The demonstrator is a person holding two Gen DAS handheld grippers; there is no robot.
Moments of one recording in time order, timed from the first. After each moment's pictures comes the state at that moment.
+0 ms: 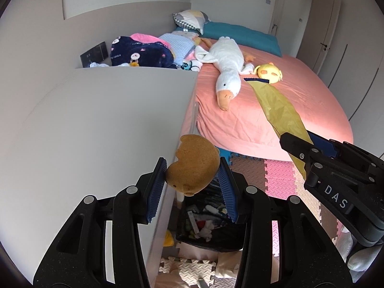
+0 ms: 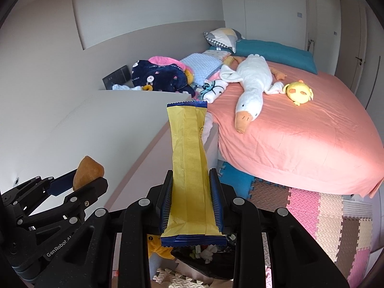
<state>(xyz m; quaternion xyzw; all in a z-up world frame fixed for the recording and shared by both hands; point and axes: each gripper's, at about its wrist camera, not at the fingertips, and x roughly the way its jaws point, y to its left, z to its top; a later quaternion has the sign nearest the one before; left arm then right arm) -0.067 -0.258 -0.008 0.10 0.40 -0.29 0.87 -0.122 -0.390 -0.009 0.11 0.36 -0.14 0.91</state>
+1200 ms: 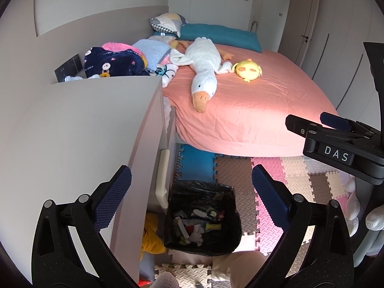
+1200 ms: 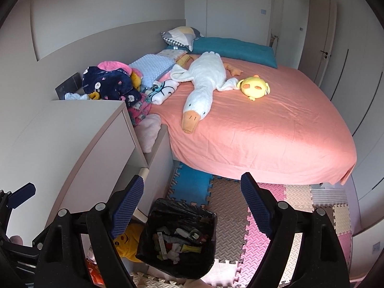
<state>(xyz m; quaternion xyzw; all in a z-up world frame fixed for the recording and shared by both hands) -0.095 -0.304 -0.009 0.12 0.38 -0.34 0.85 -0.143 -0.469 -0.003 0.10 0.37 -0.25 0.89</state>
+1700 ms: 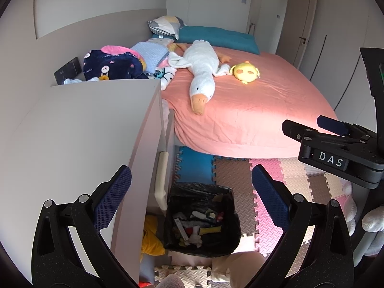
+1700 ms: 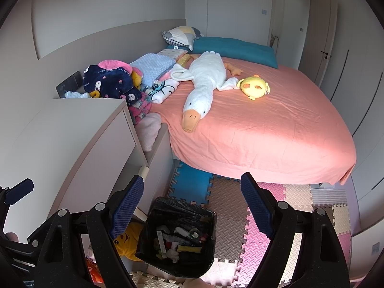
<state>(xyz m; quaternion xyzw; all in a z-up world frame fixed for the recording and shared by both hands) -0.098 -0.301 -0.005 0.11 0.37 -0.34 0.85 -0.144 -0.466 -0.002 0.10 0.37 -0.25 0.89</state>
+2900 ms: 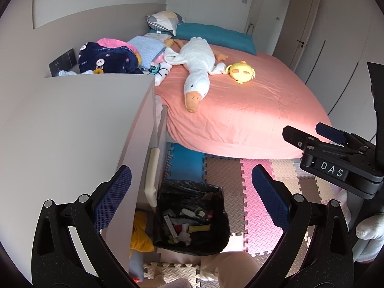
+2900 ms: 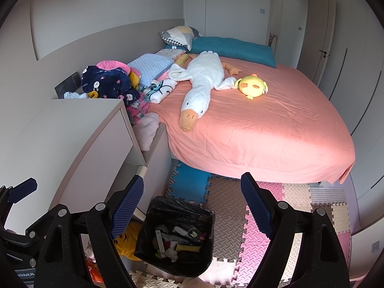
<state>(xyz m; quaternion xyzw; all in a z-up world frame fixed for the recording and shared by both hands) -0.097 -0.305 -0.006 0.09 0.39 -0.35 0.84 -0.151 -0.472 -0.002 0.10 0.37 -0.25 0.89</state>
